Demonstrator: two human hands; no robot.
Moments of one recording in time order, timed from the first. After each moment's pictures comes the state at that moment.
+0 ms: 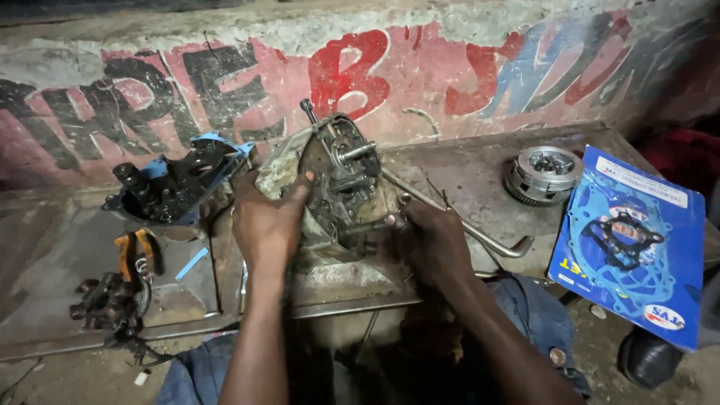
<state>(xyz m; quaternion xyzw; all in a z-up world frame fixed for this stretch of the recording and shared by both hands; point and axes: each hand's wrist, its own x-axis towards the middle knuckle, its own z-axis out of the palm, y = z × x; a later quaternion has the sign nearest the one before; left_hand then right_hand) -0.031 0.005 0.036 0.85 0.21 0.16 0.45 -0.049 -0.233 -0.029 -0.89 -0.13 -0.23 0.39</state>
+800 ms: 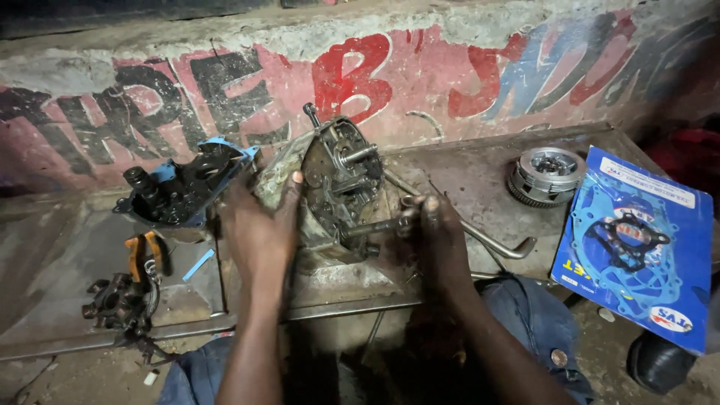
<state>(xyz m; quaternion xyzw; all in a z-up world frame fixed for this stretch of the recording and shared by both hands) -0.050 0.006 0.046 0.87 0.18 0.19 0.41 -0.074 -0.198 0.005 -0.63 0.09 -0.17 0.76</state>
